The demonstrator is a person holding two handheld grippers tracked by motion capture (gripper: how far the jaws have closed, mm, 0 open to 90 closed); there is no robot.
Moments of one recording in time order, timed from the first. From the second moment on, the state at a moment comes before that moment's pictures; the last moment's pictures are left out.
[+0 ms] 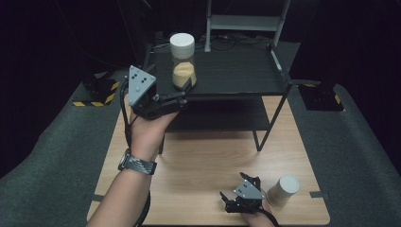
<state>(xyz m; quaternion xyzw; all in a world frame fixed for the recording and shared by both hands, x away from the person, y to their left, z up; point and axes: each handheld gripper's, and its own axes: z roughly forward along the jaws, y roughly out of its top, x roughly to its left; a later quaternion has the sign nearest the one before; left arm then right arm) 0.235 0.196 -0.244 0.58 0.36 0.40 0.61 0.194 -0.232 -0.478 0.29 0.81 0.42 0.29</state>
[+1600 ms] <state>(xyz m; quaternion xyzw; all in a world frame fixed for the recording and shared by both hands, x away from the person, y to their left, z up) 0.169 0.214 -0.400 0.67 0.38 0.35 0.54 0.193 -0.228 -0.478 0.28 0.81 0.41 0.30</state>
